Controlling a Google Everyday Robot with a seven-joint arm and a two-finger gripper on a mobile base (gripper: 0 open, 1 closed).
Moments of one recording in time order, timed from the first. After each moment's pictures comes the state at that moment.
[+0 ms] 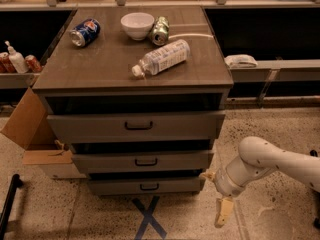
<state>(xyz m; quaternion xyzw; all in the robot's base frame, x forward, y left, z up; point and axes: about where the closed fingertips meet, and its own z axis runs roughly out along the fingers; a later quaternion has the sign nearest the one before) 0.430 -0.177 0.464 -0.69 0.66 0.25 0.13</state>
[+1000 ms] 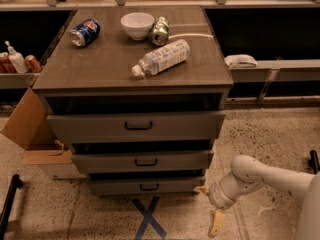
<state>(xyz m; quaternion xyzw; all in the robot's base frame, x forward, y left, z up) 0.424 -0.168 0.361 -0.68 0.65 0.30 0.14</state>
